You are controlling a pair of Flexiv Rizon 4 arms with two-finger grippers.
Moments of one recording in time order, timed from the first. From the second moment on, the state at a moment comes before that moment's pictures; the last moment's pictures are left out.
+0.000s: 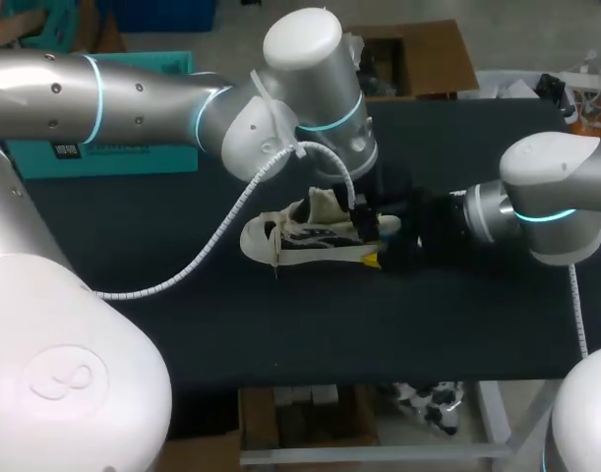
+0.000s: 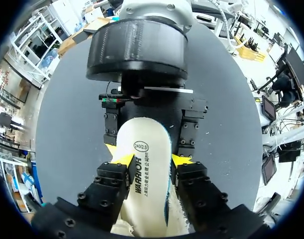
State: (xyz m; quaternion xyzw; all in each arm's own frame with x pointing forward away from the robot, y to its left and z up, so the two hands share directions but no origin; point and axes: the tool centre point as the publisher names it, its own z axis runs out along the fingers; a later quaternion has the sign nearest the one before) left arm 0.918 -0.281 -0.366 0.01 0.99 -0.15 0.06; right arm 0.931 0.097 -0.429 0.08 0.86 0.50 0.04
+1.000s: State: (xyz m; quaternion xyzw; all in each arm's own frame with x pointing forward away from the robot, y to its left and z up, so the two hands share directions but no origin) left arm 0.934 -0.278 -0.345 -0.04 0.97 -0.18 0.12; right arm 0.931 0.097 -0.429 0.08 0.86 0.50 0.04
